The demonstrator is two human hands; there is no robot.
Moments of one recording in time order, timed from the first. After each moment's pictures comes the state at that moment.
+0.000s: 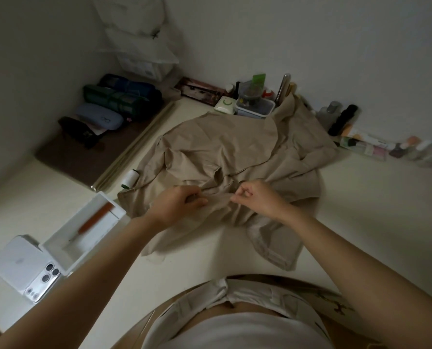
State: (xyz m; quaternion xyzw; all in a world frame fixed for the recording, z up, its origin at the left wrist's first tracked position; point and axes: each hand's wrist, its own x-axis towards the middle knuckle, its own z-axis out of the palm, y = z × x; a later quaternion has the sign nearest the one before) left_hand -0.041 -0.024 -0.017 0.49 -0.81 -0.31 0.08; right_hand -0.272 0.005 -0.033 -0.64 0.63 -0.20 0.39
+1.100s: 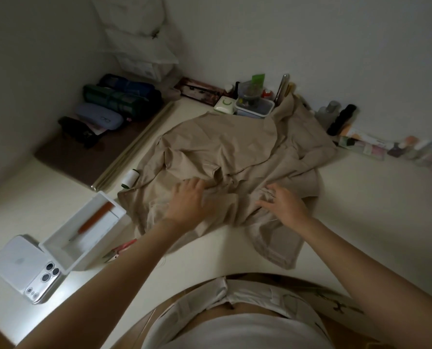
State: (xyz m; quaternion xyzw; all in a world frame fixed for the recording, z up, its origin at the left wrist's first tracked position) left_hand -0.071 -0.017 -0.041 0.53 -0.84 -0.14 0.02; right_hand -0.309 0.030 -0.052 -0.56 0.76 -0.13 0.30
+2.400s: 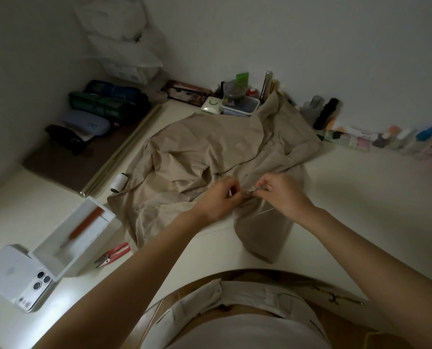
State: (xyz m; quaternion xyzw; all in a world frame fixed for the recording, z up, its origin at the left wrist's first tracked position) left_hand -0.145 -0.005 -0.020 0.42 -0.80 -0.40 0.16; right_hand -0.321 0.039 -0.017 -0.60 0.70 -0.25 0.30
